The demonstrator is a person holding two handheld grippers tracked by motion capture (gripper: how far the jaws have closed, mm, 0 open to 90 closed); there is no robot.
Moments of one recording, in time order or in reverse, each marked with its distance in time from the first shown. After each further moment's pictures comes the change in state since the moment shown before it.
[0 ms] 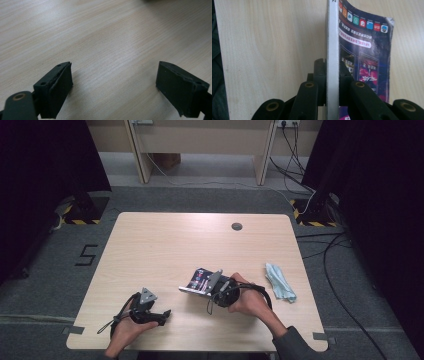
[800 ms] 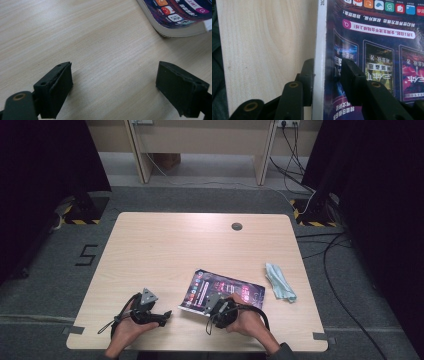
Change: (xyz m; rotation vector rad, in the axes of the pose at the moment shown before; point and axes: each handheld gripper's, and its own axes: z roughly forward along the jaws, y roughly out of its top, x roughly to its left) left arm -0.002 0.000 0.000 0.000 -0.011 0.010; right arm 0.041 -0.025 0.042 -0.025 0.005 0.019
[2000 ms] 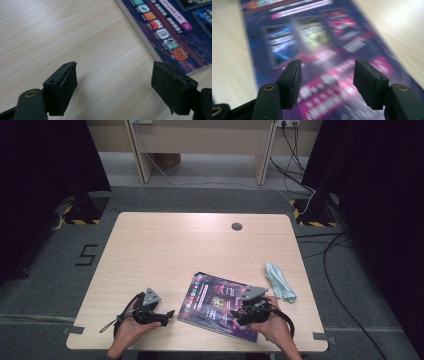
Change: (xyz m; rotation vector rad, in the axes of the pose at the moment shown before) left arm -0.008 0.007 -0.001 -0.043 -0.054 0.043; right arm -0.015 -0.074 -0.044 -0.182 -0.161 0.445
